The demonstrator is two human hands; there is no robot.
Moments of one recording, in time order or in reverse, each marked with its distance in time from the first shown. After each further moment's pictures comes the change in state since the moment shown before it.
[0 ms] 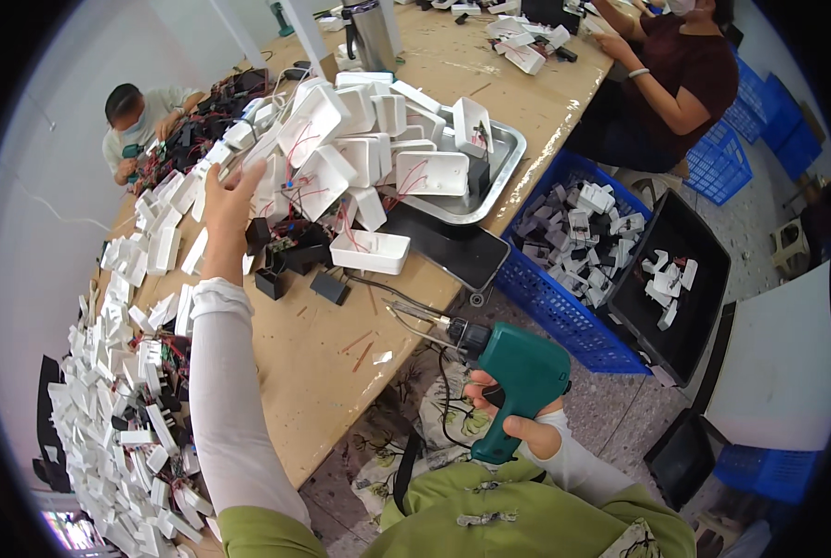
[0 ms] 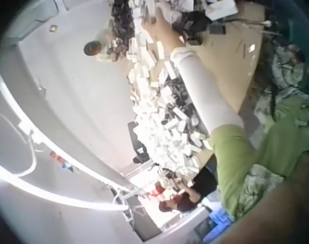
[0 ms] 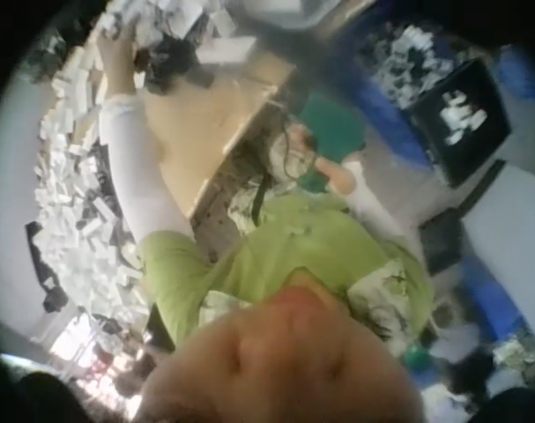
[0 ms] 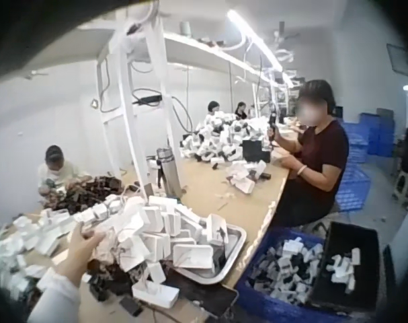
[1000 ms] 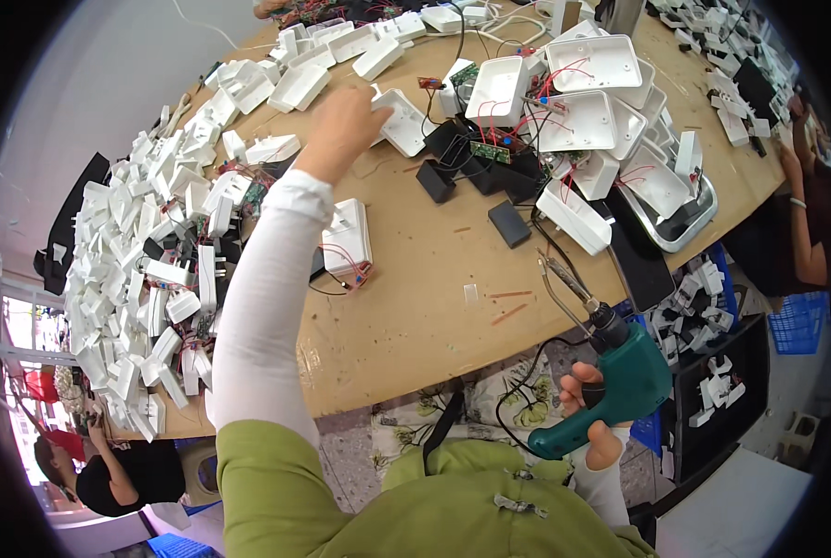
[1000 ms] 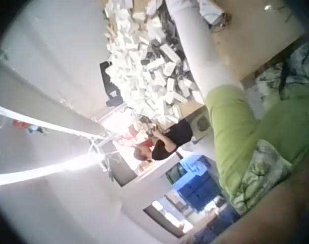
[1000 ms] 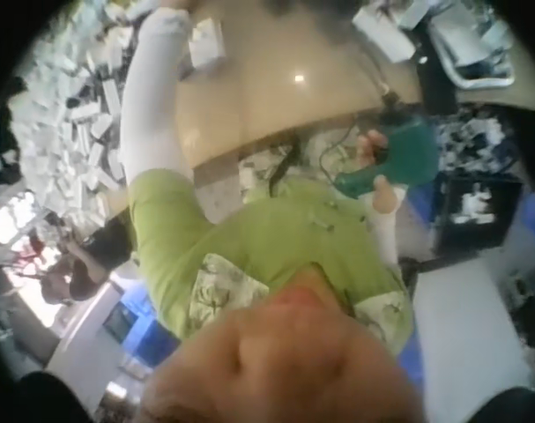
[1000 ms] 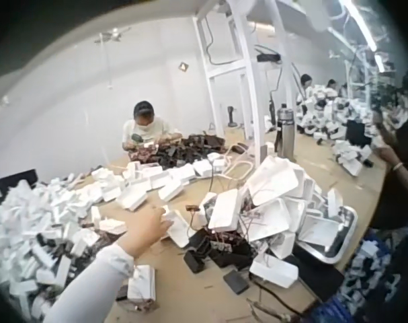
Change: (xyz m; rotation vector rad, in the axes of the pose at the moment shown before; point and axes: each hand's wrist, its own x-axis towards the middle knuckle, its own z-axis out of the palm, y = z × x) left_hand -0.018 -0.052 -0.113 1.211 -0.002 0.318; right_hand 0.033 0.022 0.011 -0.076 -0.162 0.032
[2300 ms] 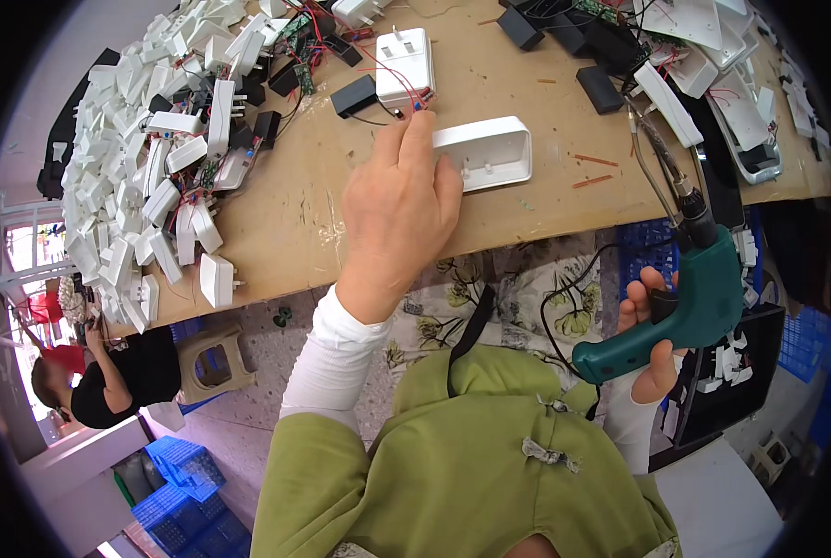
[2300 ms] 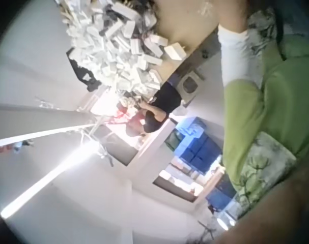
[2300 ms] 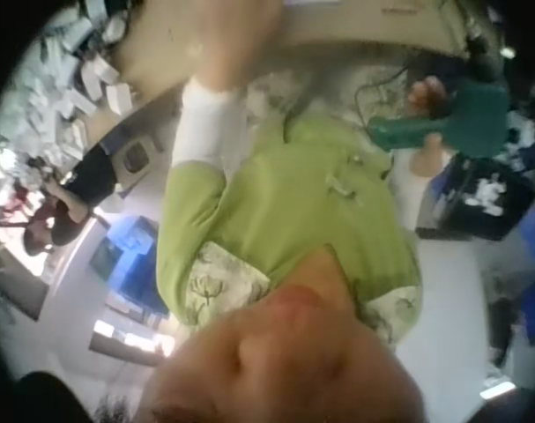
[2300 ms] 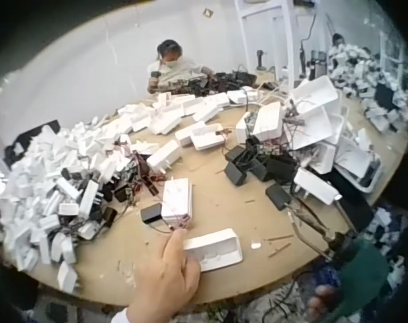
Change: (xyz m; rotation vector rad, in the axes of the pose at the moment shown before) left_hand -0.247 0.092 -0.055 -0.211 0.181 -0.210; right_hand -0.015 0.014 0.014 -0.046 -0.023 0.009
